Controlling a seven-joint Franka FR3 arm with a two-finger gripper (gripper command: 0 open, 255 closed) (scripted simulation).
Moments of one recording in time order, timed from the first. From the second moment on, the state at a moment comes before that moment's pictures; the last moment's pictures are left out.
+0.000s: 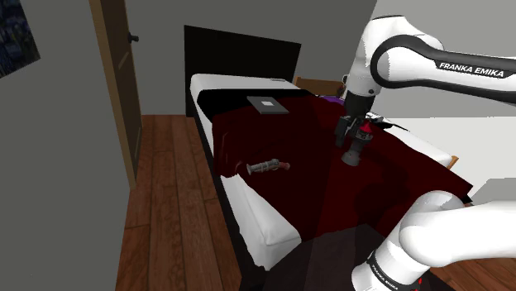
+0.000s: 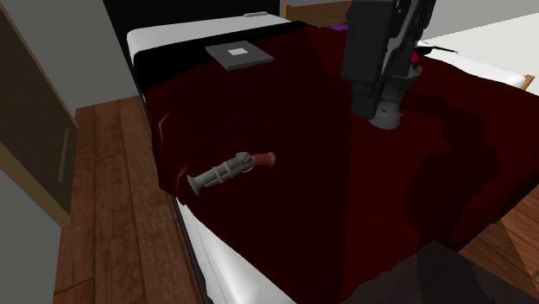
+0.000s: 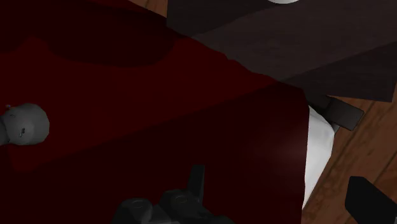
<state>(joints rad) -0.01 -0.79 0.01 -2.42 -0.10 1.57 -0.06</state>
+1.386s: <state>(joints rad) 0.11 -0.12 -0.20 -2.26 -0.11 2.08 -0.71</state>
